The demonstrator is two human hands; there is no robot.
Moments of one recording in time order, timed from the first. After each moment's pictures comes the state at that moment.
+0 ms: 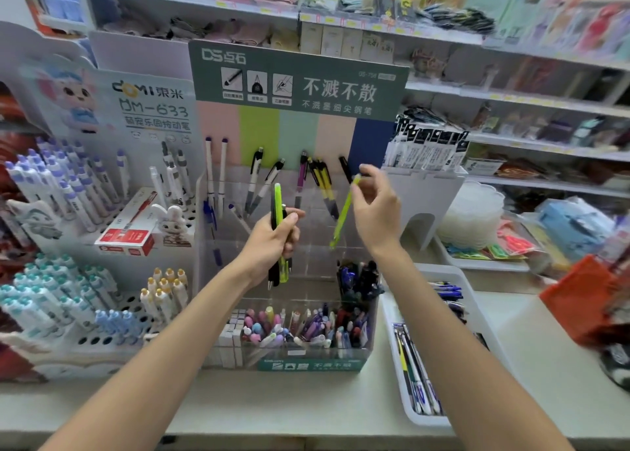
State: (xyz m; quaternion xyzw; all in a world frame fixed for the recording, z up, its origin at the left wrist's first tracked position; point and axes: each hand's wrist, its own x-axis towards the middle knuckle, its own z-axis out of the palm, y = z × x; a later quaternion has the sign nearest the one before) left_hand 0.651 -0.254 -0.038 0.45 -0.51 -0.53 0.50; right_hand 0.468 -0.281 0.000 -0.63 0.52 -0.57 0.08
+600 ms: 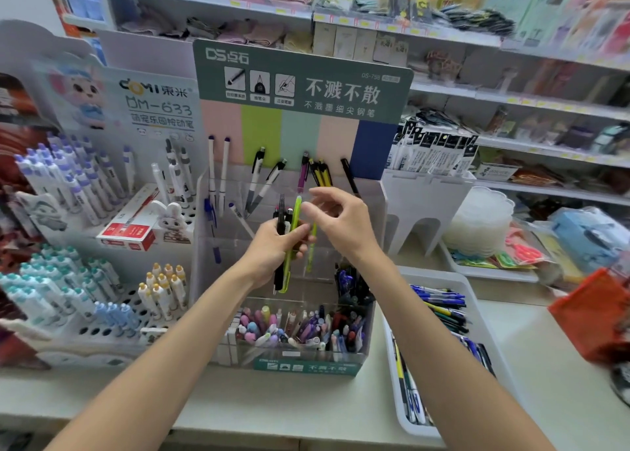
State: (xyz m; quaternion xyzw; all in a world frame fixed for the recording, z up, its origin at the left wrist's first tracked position) left_hand 0.639 -0.249 -0.037 0.43 -0.48 -0.57 0.51; right_hand 0.492 -0.272 -0.001 -0.72 0.45 -0.48 0.24
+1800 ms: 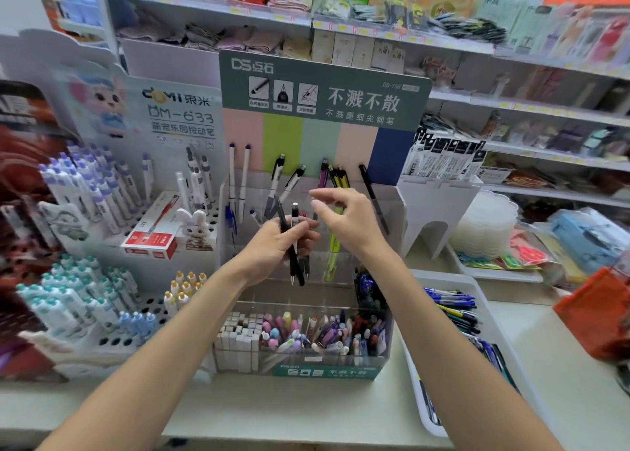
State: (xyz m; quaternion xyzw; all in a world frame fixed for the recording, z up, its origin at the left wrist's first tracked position) left_hand 0.682 -0.251 -0.026 0.39 -0.52 -0.59 0.47; right_hand 0.524 -0.270 0.016 -0.75 0.47 -0.44 0.16
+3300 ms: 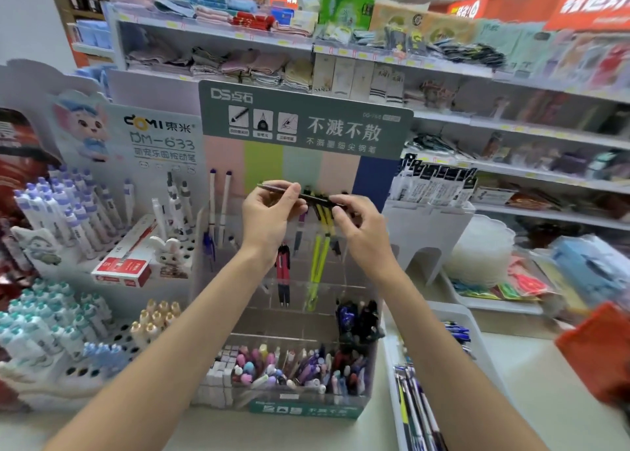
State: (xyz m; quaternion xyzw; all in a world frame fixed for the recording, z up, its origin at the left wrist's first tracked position) left_hand 0.635 -0.285 0.041 0.37 -0.37 -0.44 0.73; right_hand 0.475 -0.304 0.024 -0.71 0.45 -0.50 0.19
